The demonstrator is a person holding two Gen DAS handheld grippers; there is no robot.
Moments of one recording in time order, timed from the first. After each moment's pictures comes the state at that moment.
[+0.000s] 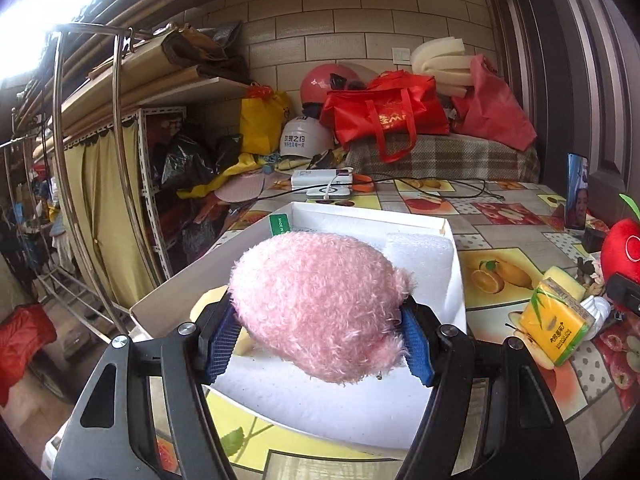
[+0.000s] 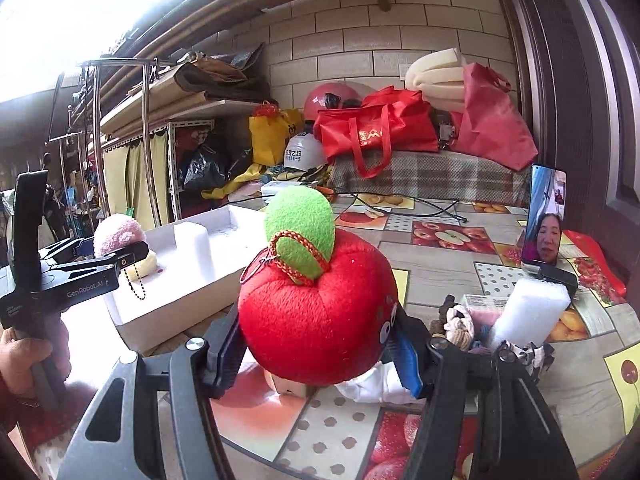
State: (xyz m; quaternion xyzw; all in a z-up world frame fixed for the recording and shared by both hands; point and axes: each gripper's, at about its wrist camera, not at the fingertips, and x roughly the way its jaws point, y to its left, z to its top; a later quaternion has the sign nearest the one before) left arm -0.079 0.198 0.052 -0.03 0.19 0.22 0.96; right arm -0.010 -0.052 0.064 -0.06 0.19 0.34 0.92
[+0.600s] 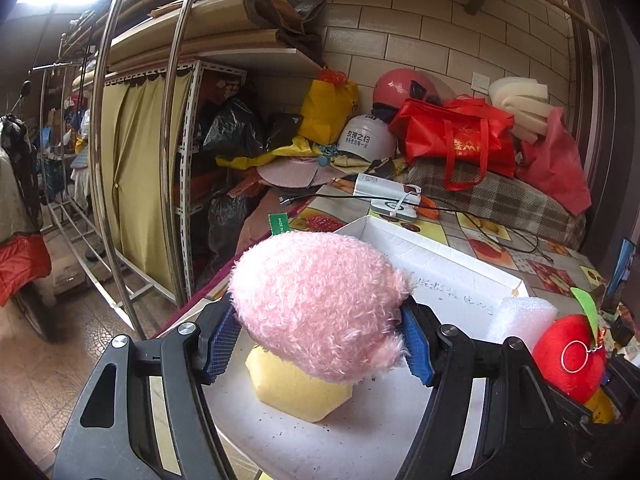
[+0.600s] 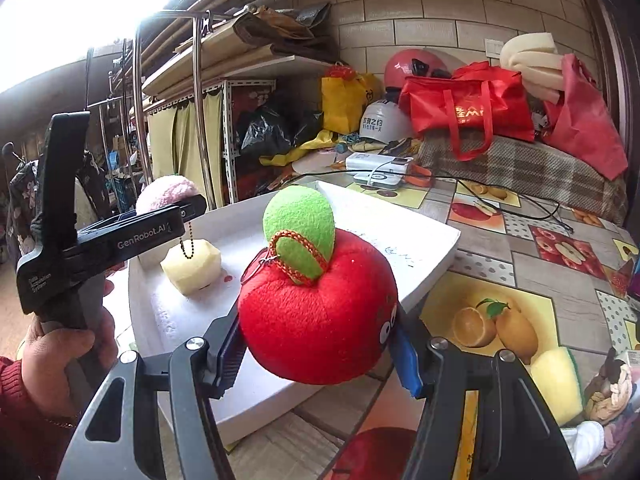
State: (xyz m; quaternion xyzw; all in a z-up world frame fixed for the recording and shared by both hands) left arm -0.059 0.288 0.047 -0.14 0.18 0.27 0.94; right arm 0.012 0.096 0.049 -0.10 0.25 0.41 0.87
